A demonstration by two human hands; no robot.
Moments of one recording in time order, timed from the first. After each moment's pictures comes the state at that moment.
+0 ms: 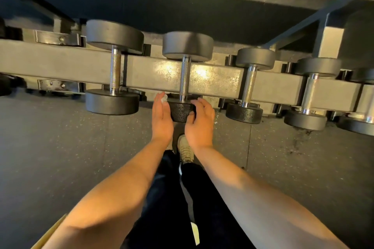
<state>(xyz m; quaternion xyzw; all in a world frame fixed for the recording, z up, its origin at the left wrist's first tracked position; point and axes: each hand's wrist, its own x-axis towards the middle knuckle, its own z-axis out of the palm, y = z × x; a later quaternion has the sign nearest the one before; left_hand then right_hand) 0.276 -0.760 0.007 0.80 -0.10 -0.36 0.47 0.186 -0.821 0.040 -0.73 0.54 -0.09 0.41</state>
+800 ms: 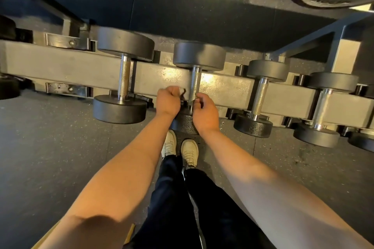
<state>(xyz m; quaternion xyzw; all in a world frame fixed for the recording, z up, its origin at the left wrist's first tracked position) 0.347 -0.831 0.007 0.83 -0.06 -0.40 0.38 0.235 -0.878 0.028 -0.65 0.57 -0.02 0.51</state>
